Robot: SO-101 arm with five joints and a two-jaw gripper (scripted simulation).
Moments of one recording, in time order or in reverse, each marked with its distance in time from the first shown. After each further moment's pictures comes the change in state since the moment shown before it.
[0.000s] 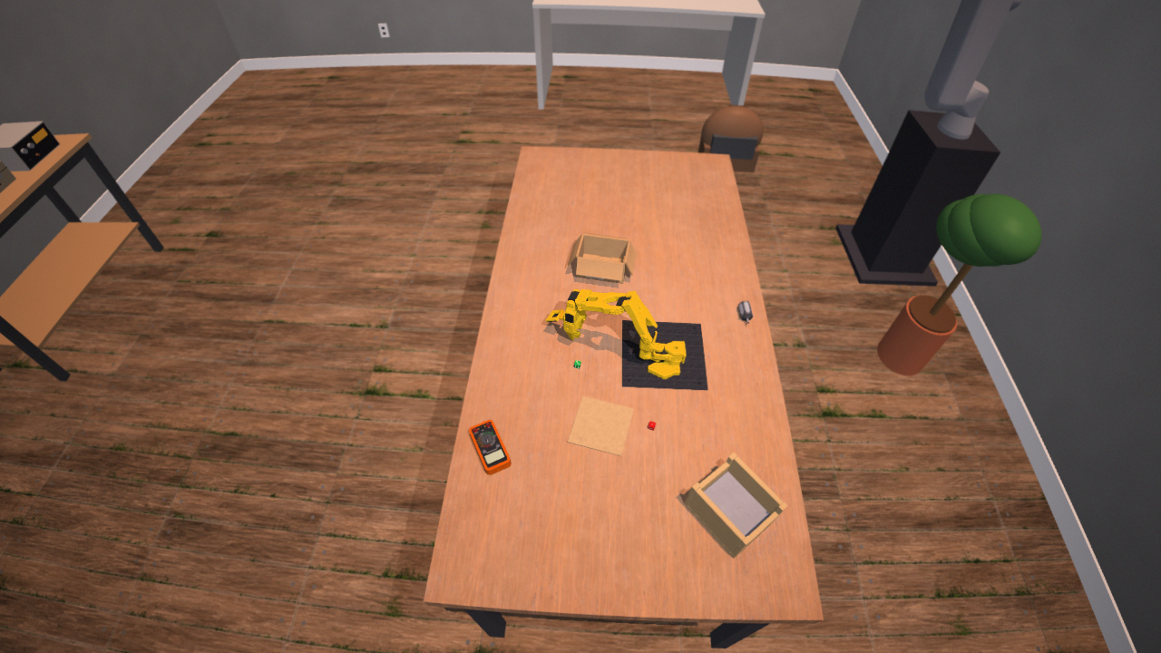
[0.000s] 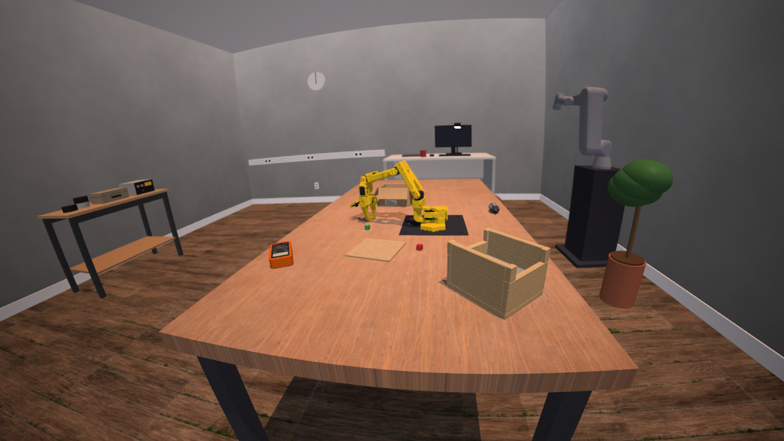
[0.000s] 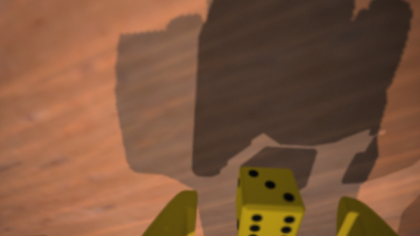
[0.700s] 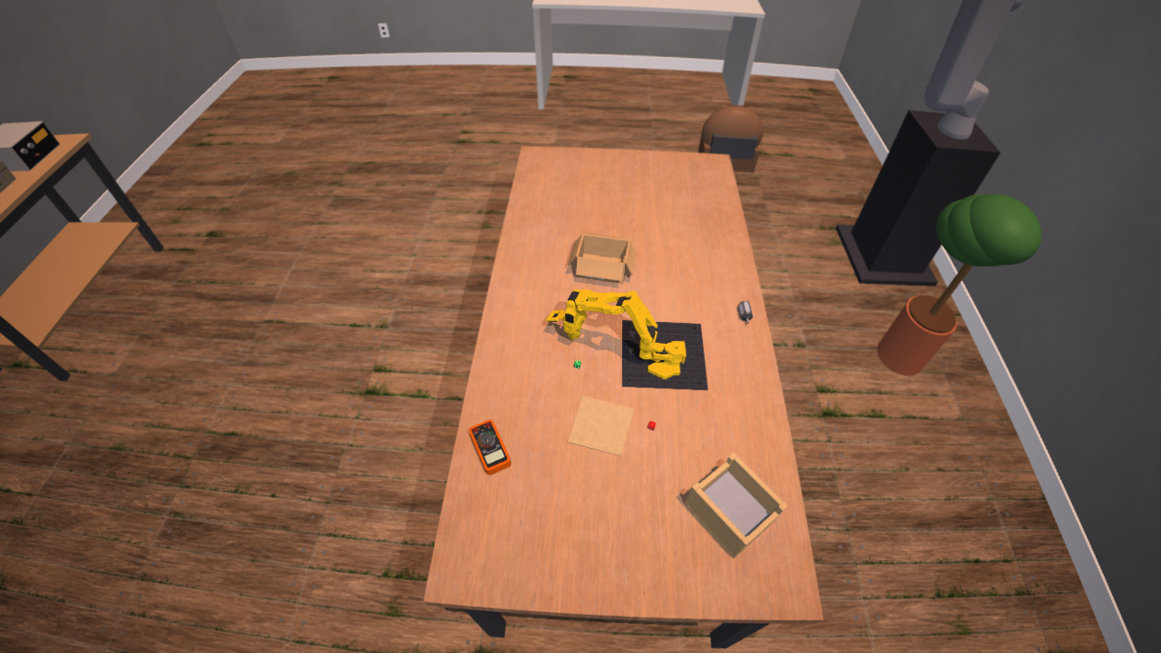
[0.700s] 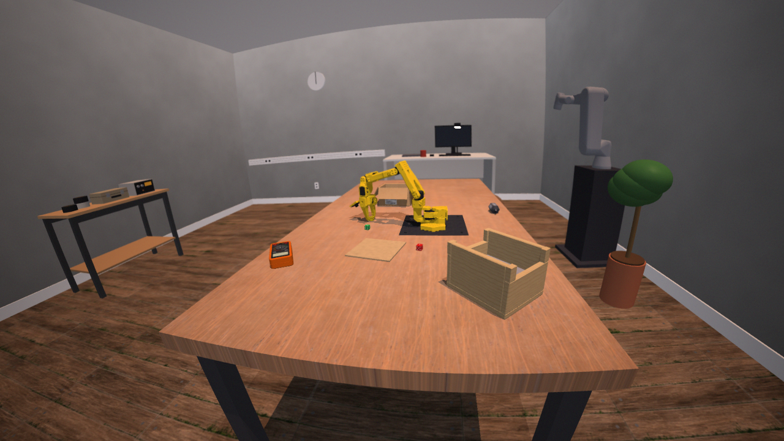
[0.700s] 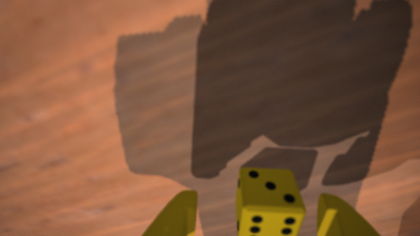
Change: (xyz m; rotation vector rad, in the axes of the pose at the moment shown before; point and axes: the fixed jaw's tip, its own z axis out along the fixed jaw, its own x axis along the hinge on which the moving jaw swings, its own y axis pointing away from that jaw) arm 0.000 0.000 0.001 0.000 0.001 0.000
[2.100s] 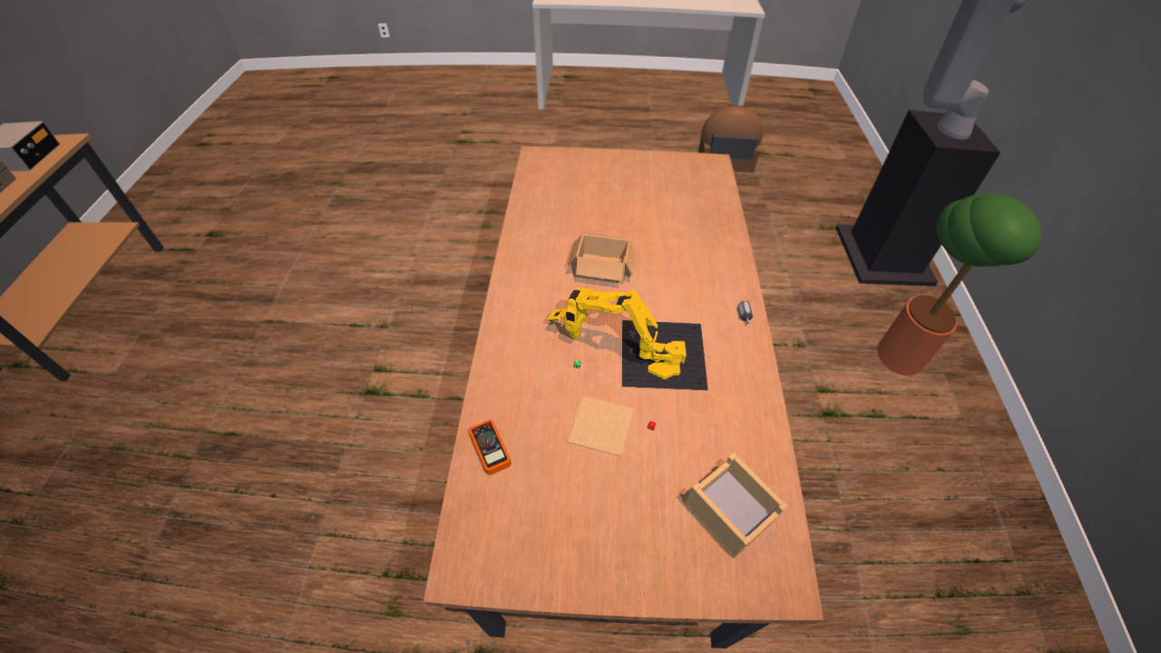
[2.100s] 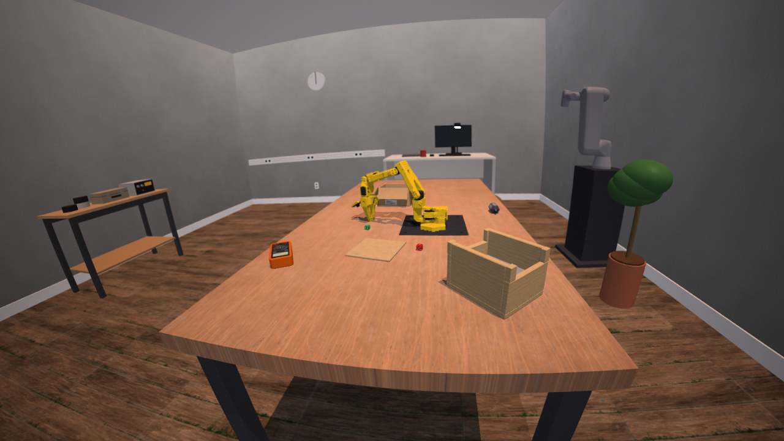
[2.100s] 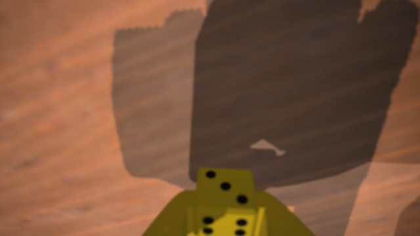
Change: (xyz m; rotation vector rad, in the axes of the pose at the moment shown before) arm 0.001 -0.007 0.001 0.000 0.006 -0.001
